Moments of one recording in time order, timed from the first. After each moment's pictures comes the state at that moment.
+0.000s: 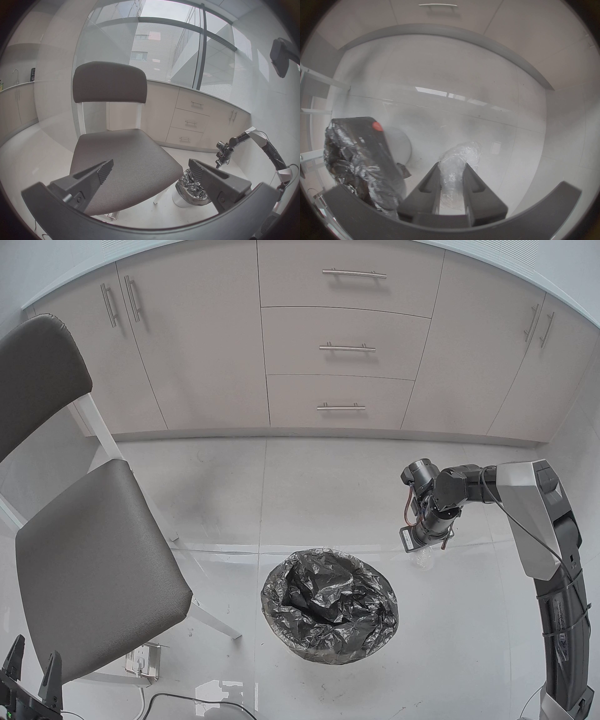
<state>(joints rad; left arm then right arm) -0.01 0.03 -0.02 -0.07 0.01 -0.19 0.27 2.55 -2.00 0.56 -0.27 0.05</state>
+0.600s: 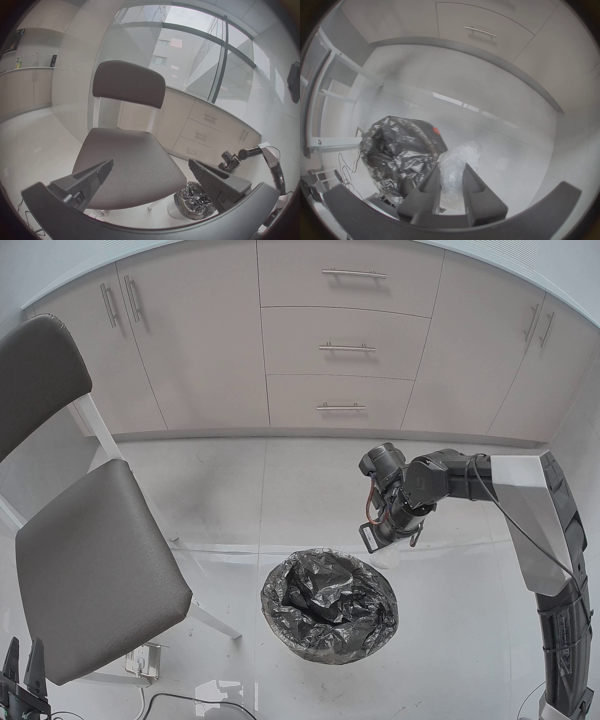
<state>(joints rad) 0.00 0.02 -0.02 -0.08 0.12 -0.37 0.48 2.45 -2.00 0.60 -0.24 0.05</state>
